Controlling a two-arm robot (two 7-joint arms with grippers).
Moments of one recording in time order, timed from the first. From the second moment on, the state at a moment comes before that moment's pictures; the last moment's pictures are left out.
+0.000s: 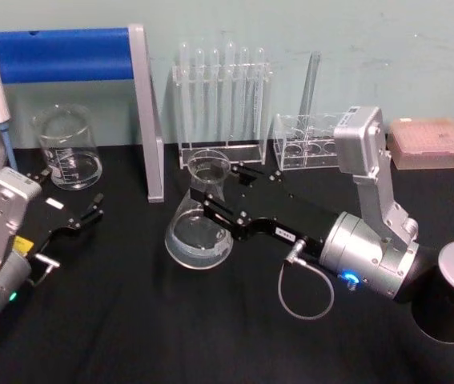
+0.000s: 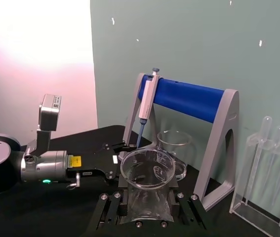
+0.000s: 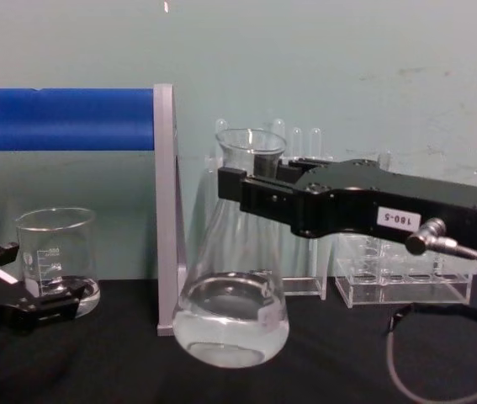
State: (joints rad) left arm -0.20 0.60 0.45 -1.41 -0.25 -0.12 0.03; right arm 0.23 0.42 -0.49 -1.73 0.45 0.10 0.45
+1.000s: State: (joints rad) left arm -0.20 0.60 0.45 -1.41 -0.25 -0.12 0.03; right arm -0.01 0.48 -0.16 -1.84 0.43 0.11 0.17
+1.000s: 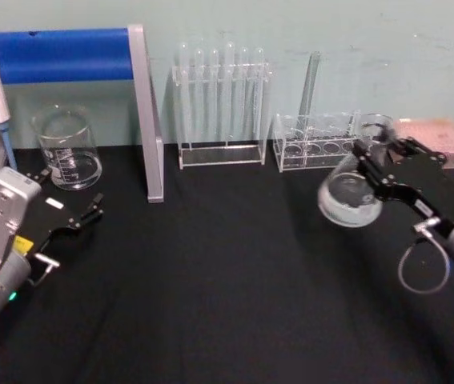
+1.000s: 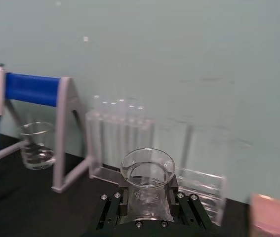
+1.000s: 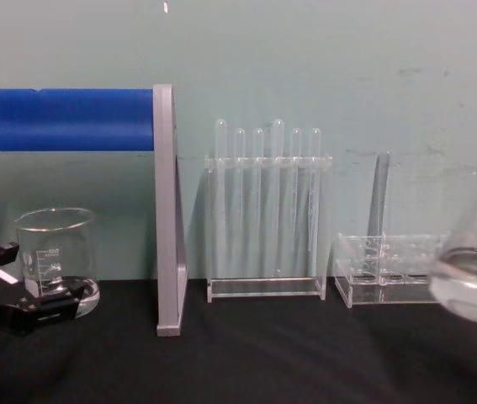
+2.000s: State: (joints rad) left arm -0.20 0.60 0.45 -1.41 -0.25 -0.12 0.03; right arm 0.12 0.43 -0.30 -1.77 0.41 0.12 0.37
